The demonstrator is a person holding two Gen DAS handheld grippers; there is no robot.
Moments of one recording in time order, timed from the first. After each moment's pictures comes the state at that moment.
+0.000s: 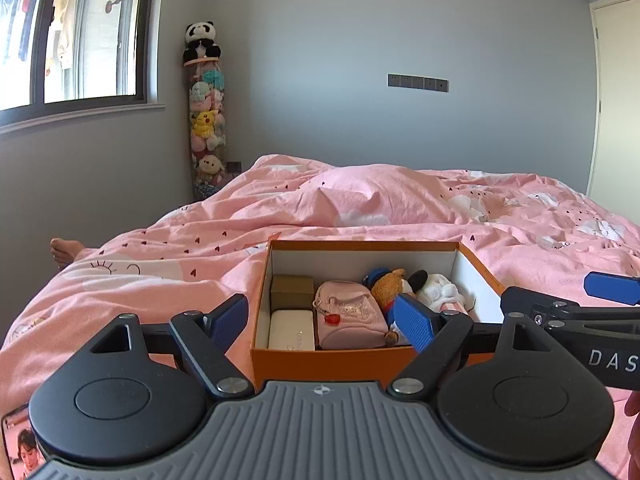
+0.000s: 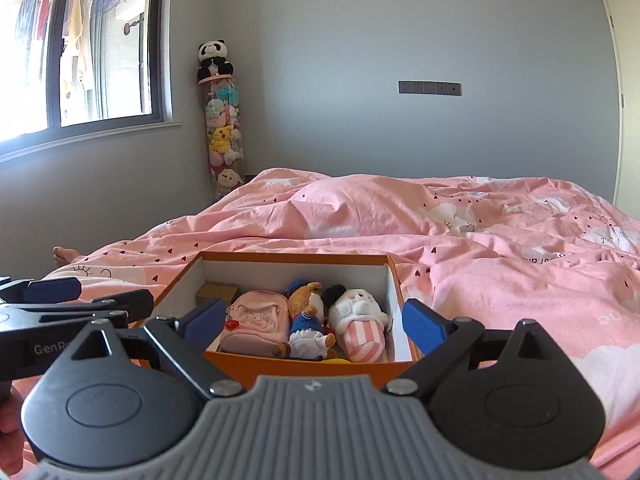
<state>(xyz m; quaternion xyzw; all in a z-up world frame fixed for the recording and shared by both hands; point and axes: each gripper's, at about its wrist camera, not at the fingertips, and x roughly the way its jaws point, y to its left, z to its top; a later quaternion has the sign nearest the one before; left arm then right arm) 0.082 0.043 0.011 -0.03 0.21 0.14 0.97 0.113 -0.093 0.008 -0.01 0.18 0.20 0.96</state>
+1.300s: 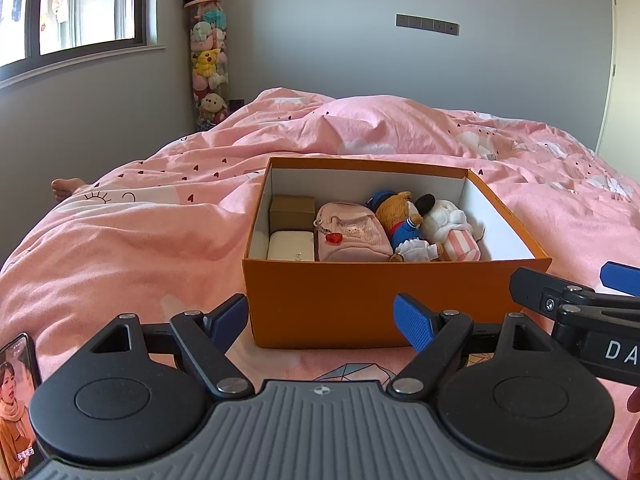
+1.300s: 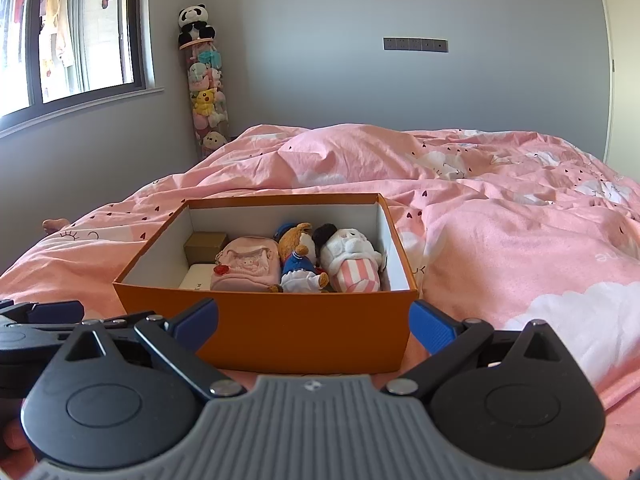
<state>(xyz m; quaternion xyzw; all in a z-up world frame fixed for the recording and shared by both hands) 0.081 0.042 -0.020 -0.05 0.30 0.14 0.94 0.112 -0.094 -0.022 0.00 0.24 0.18 0.95</state>
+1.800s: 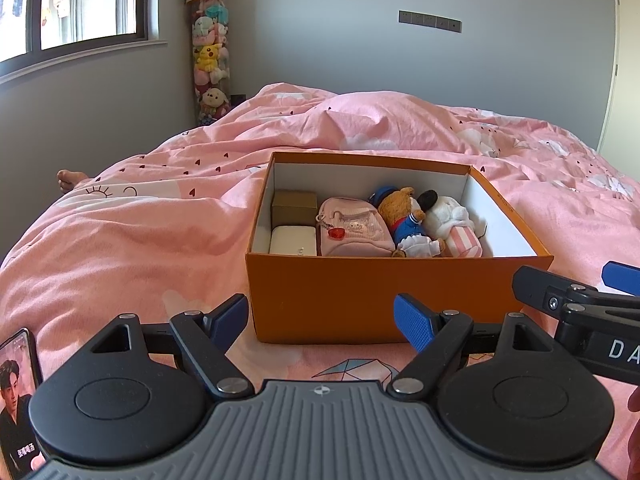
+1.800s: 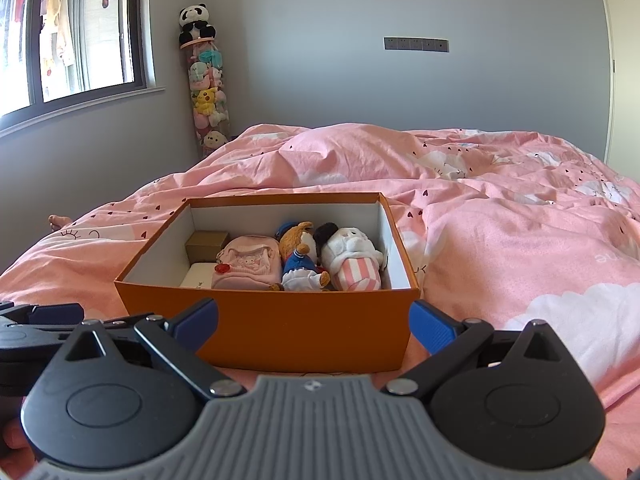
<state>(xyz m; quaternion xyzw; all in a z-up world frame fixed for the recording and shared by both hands) 0.080 0.044 -0.020 -0.05 0.30 0.15 0.94 0.111 -0.093 -0.021 0.00 0.24 0.18 0.95</state>
